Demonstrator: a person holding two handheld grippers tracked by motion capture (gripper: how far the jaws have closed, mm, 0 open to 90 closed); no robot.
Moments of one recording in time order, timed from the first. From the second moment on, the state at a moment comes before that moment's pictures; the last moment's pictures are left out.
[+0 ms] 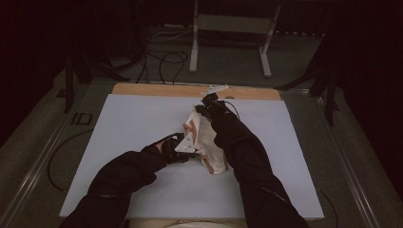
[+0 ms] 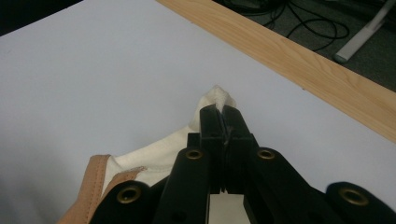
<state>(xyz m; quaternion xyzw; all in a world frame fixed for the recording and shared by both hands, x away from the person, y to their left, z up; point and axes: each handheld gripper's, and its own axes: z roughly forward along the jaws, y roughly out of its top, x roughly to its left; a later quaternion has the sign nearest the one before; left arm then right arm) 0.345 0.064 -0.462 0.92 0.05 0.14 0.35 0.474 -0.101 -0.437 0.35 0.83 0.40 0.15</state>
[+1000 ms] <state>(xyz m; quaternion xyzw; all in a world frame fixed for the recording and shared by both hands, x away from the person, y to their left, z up) 0.354 0.016 -0.471 0.93 0.03 0.12 0.34 0.467 -0.161 -0.452 0.39 0.81 0.41 0.15</state>
